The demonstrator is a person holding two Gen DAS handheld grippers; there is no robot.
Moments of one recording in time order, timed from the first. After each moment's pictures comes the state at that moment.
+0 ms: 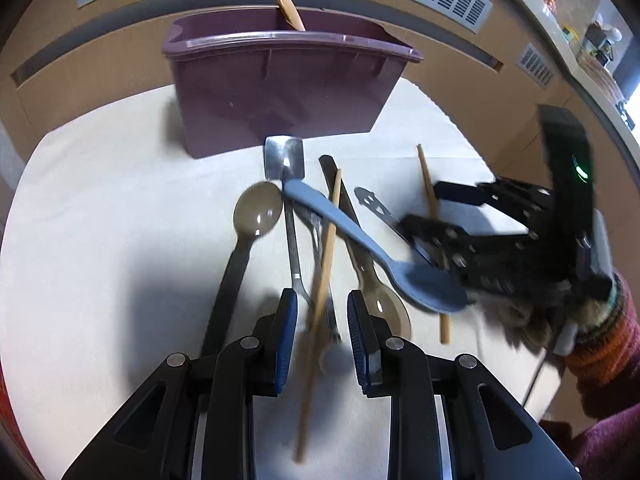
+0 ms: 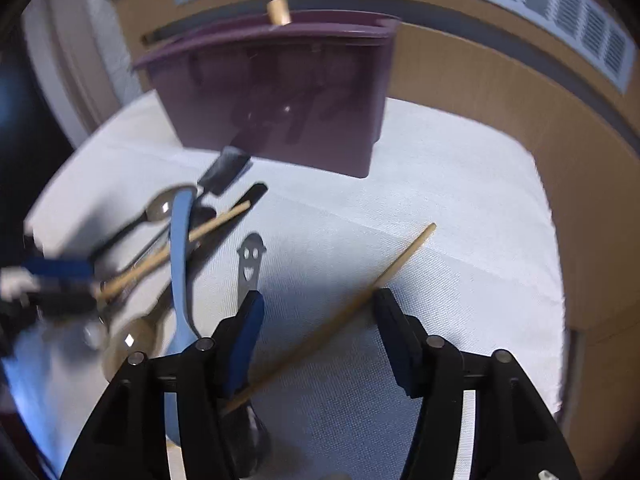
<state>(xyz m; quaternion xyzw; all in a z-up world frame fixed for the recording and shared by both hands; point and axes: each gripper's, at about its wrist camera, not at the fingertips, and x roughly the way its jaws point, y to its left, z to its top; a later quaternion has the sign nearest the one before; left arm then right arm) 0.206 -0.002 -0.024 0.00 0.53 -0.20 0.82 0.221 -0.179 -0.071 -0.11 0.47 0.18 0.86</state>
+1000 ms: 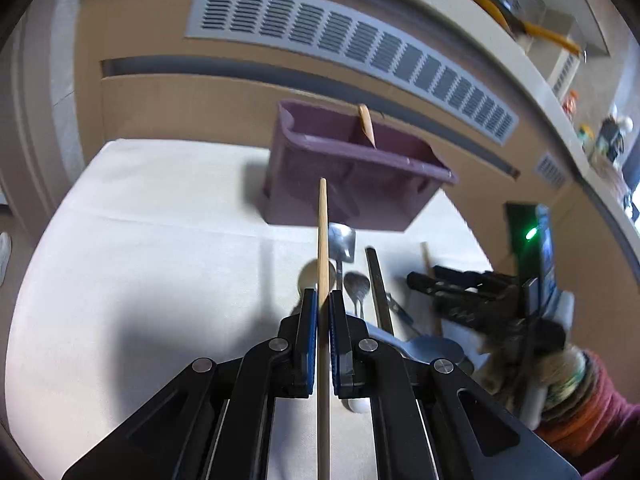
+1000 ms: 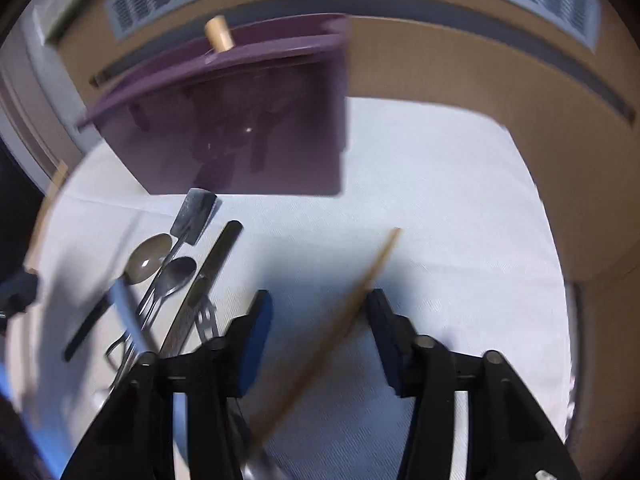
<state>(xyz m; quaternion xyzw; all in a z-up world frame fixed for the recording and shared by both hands) 0.183 0.050 0.001 -0.12 0.40 -0.13 0.90 0.251 -0.155 -0.069 -0.07 0.47 0.10 0.87</state>
